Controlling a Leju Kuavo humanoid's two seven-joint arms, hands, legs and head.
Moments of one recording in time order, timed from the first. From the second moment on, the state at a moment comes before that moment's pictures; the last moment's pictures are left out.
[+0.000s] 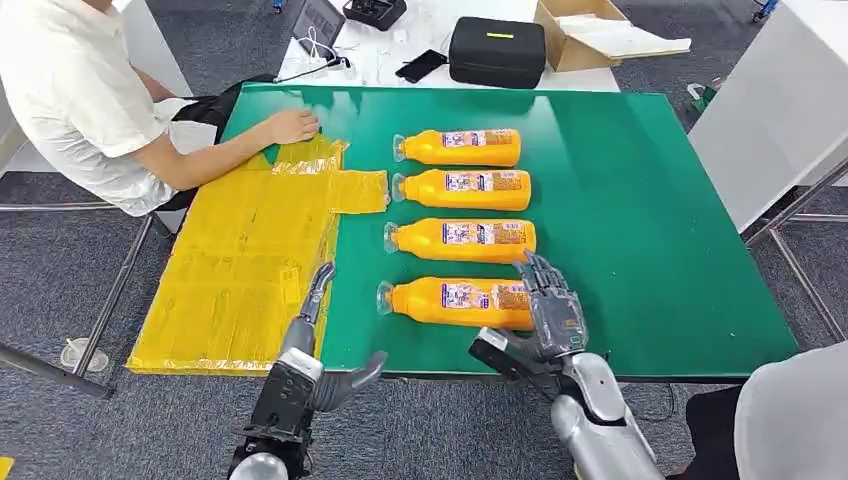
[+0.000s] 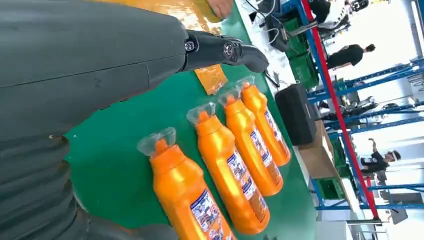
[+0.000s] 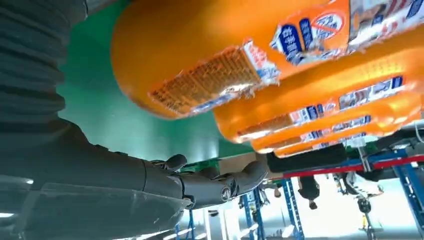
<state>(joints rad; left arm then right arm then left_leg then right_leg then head) 0.03 -0.14 -0.57 -1.39 -0.31 0.25 -0.47 -0.19 -0.07 0.25 -1.05 1.06 -0.50 -0.22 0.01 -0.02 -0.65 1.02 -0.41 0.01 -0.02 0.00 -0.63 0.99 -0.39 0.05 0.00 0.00</state>
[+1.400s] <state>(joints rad) 0.01 -0.15 -0.57 -1.38 -0.30 0.21 -0.48 -0.32 -0.06 0.30 -0.85 1.00 -0.37 -0.21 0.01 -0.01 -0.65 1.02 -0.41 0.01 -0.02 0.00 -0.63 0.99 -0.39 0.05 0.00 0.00</state>
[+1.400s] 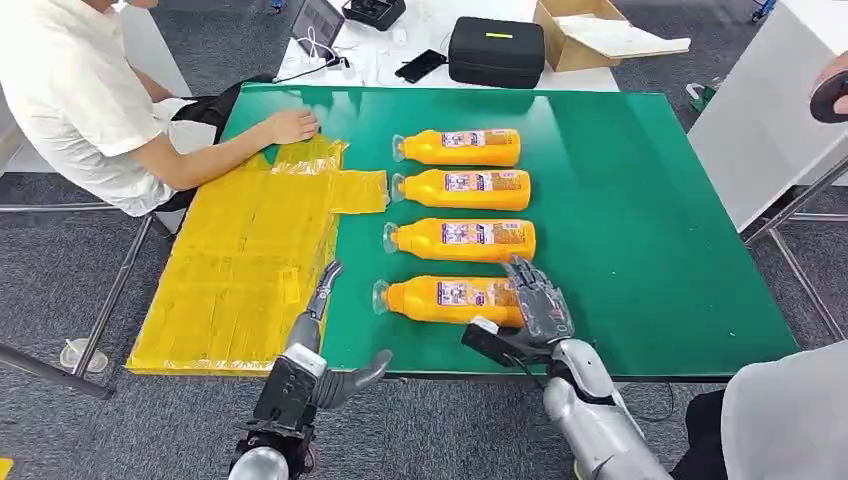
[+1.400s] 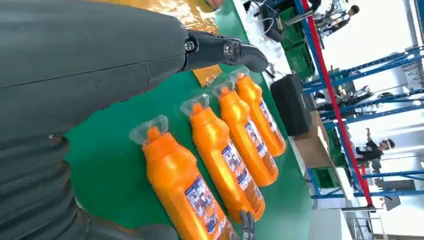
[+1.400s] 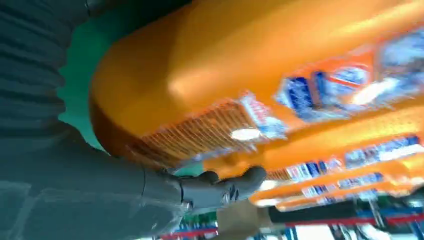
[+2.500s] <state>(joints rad) -0.02 -0.16 -0.56 -1.36 -0.20 0.16 -0.49 -0.46 -0.08 0.30 -0.61 1.00 -0.32 -0.20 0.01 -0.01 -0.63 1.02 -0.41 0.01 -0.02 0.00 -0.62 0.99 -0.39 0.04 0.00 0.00</state>
